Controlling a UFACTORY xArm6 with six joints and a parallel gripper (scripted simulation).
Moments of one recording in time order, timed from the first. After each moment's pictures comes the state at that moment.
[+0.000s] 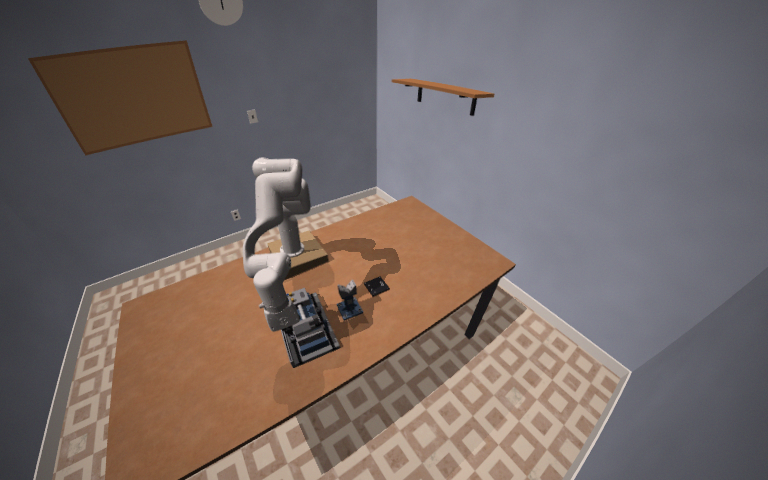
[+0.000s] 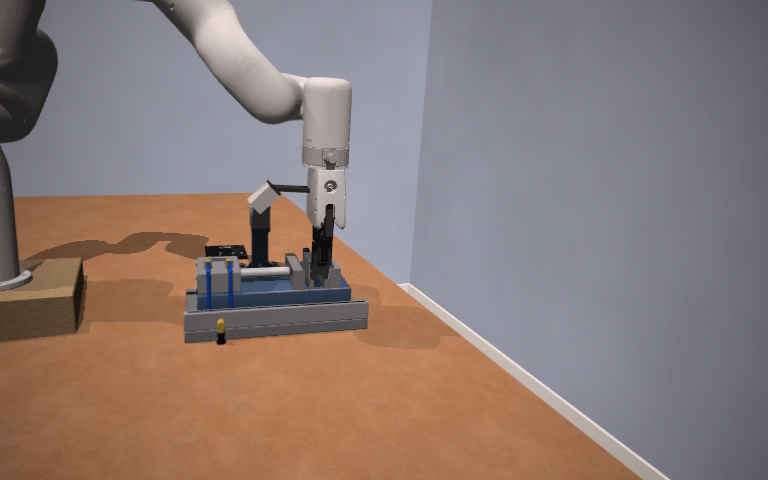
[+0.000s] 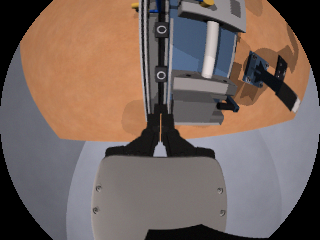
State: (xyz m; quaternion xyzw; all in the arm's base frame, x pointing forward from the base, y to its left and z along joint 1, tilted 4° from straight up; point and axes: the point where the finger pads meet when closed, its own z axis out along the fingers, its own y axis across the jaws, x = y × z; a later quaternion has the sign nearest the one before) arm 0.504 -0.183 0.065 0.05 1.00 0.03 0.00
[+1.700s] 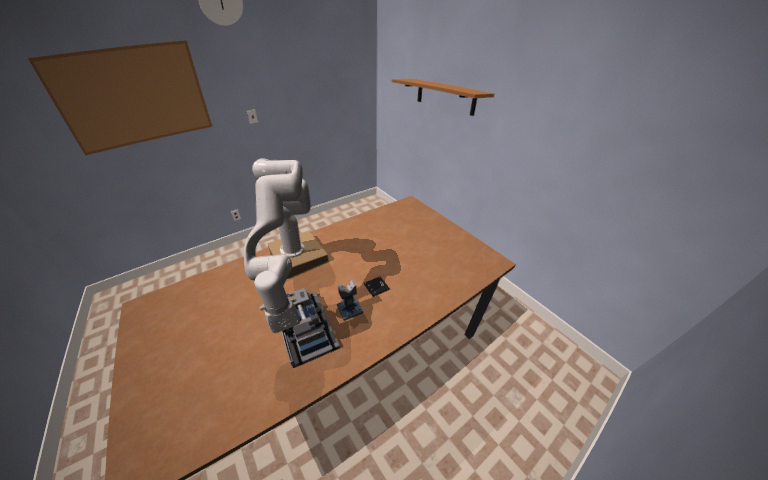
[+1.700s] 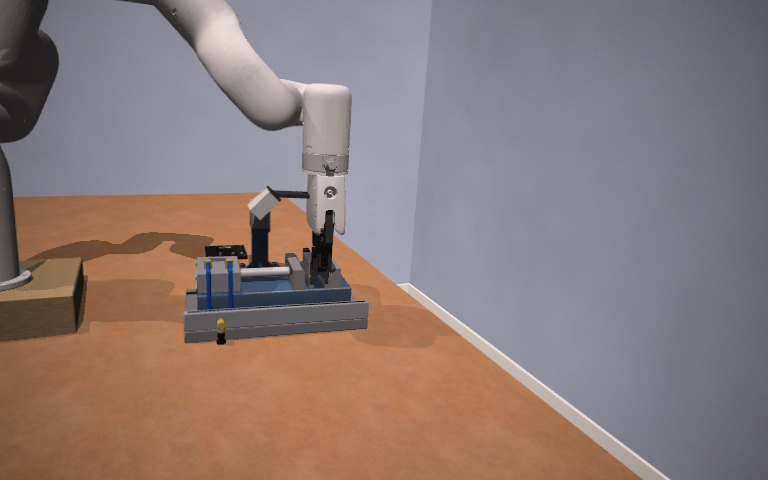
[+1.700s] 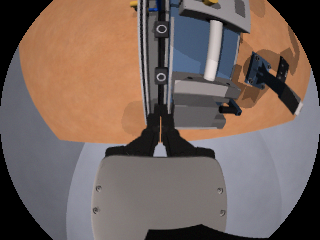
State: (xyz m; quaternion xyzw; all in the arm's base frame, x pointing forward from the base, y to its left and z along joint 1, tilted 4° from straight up) arm 0.504 -0.182 0.056 0.05 1.00 0.03 0.00
